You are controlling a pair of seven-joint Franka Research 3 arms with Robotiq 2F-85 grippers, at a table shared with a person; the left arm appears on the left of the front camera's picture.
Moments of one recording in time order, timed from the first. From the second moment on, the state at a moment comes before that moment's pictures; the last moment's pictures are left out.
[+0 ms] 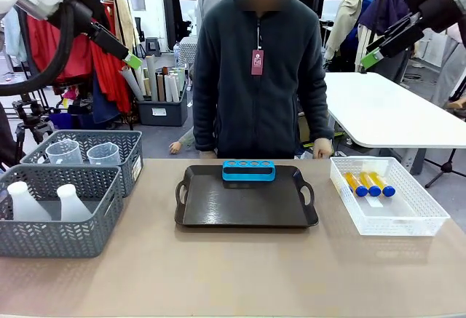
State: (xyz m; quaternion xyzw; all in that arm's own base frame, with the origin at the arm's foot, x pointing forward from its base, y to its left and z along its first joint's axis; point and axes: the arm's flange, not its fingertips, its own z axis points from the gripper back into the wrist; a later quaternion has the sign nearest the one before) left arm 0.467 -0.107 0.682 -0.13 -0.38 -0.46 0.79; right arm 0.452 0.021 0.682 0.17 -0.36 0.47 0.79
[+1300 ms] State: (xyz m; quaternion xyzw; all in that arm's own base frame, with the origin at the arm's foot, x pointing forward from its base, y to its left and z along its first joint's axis) left arm 0.427 -0.077 0.664 -0.07 -0.30 -0.44 0.85; right arm 0.452 0.021 0.682 0.17 -0.36 0.47 0.79
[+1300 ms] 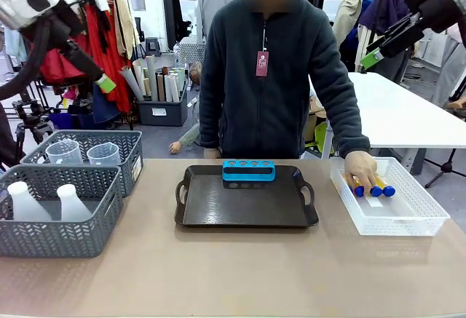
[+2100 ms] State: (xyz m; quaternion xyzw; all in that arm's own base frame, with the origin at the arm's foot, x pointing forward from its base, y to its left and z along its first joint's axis) left arm 0.404 0.002 0.559 0.05 -0.09 -0.30 0.95; right arm 0.452 0.020 0.681 0.17 -0.35 0.47 0.79
